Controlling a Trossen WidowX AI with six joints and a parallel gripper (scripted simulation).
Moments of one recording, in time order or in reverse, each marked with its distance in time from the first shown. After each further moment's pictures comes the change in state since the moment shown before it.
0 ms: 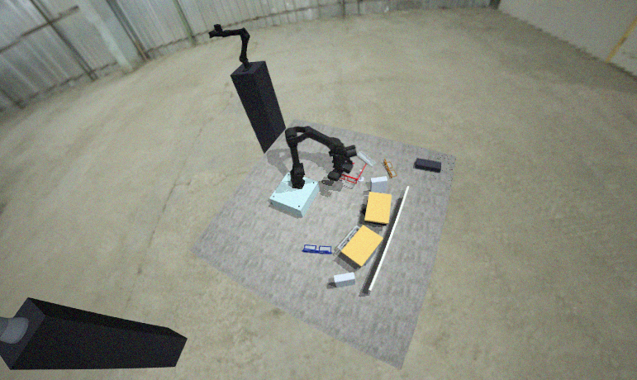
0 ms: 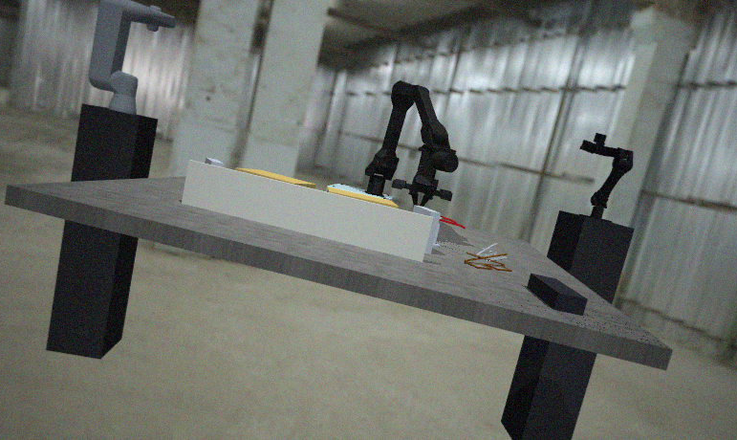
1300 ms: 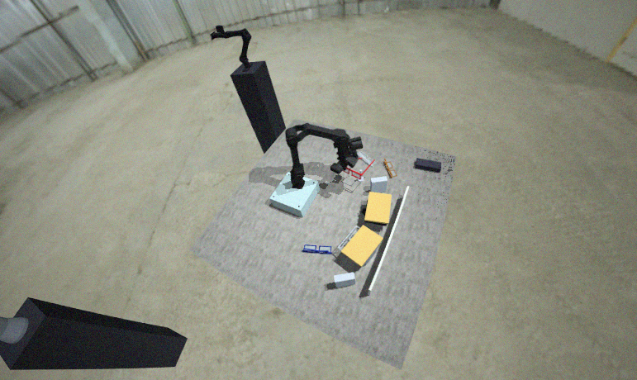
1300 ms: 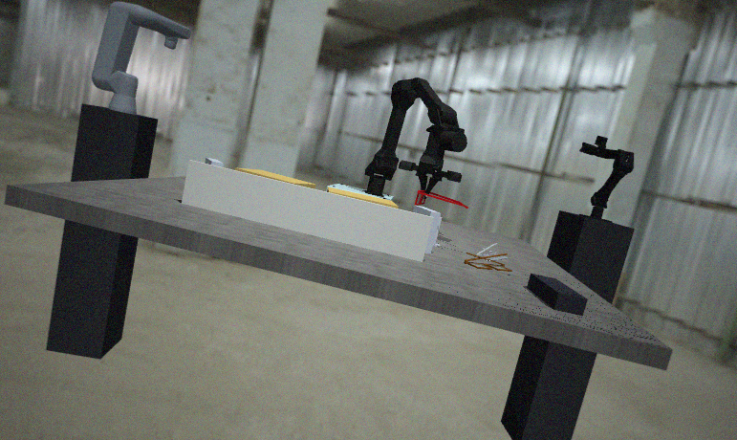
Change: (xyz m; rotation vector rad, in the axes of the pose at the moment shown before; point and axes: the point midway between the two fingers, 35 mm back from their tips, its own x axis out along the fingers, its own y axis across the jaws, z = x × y) arm -0.062 0.011 0.030 0.172 -0.005 0.003
